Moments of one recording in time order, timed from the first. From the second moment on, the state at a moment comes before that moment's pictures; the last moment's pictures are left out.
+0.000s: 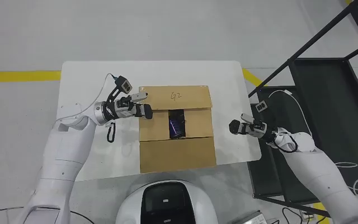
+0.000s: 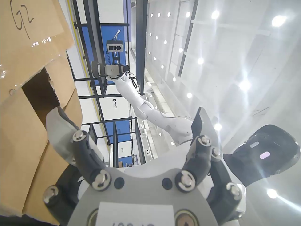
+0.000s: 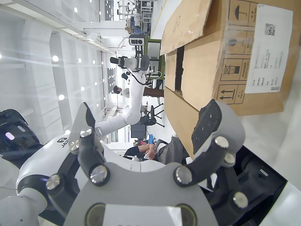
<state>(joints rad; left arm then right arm) 0.91 -1.25 -1.24 -1.18 -0.54 -0.10 -1.34 -1.37 -0.75 1.27 -1.29 0.92 -0.55 1.13</state>
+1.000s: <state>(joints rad) 0.90 -1.26 -1.16 -1.05 -0.52 -0.11 -1.25 -1.37 -0.75 1.27 -1.29 0.92 -0.55 1.13</state>
